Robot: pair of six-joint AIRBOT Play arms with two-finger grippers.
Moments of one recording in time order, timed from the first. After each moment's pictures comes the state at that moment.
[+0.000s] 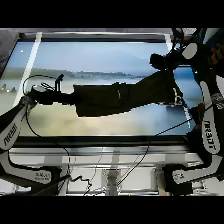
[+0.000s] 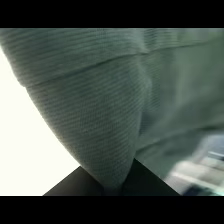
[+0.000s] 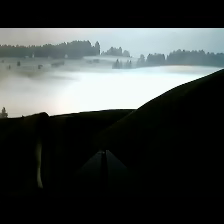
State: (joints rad) left arm 0.08 -1.60 1.12 0.59 -1.06 -0.94; right arm 0.07 -1.61 1.72 -1.31 1.09 1.63
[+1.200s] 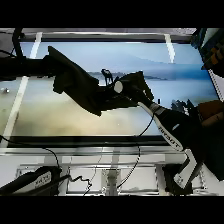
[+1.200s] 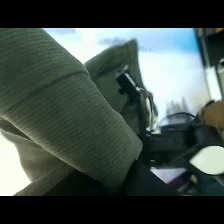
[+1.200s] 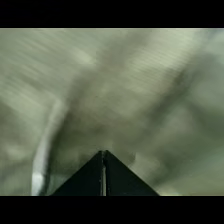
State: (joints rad) left arm 0.04 -1.23 1.42 0.68 -1.16 -1.34; right arm 0.56 -1.85 1.63 -1.09 0.91 1.70
